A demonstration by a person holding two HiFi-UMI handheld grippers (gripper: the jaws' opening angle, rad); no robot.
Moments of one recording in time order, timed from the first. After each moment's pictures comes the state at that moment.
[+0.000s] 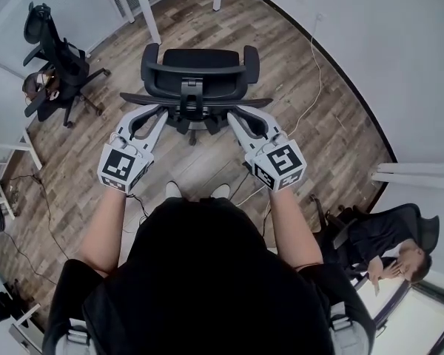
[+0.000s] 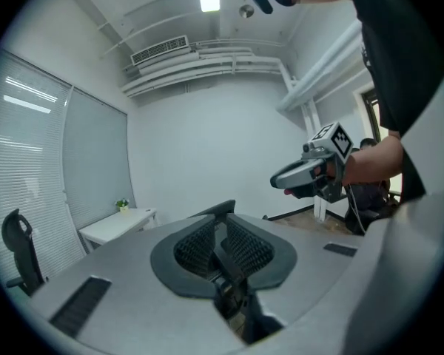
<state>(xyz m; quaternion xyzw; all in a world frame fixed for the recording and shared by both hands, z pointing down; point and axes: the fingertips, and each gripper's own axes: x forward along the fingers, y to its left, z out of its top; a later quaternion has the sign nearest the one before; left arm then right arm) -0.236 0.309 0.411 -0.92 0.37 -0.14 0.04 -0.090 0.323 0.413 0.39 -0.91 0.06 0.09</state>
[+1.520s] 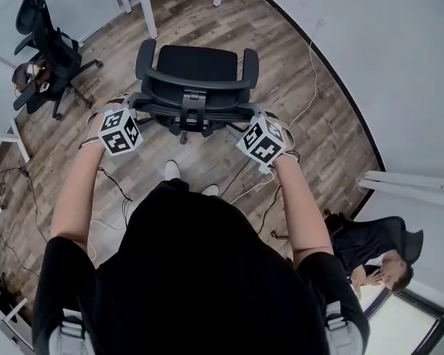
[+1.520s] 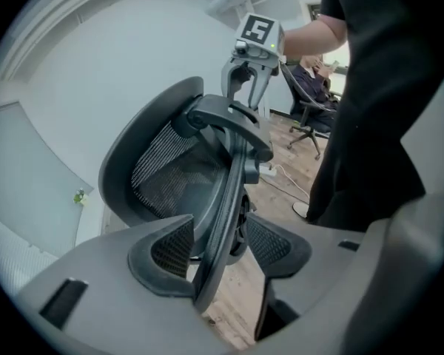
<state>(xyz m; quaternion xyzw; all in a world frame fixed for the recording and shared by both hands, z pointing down) -0.292 0.230 0.569 -0.84 0.14 -0.51 0.12 -0.084 0.253 0.553 0.22 -0.84 -0.01 0.50</state>
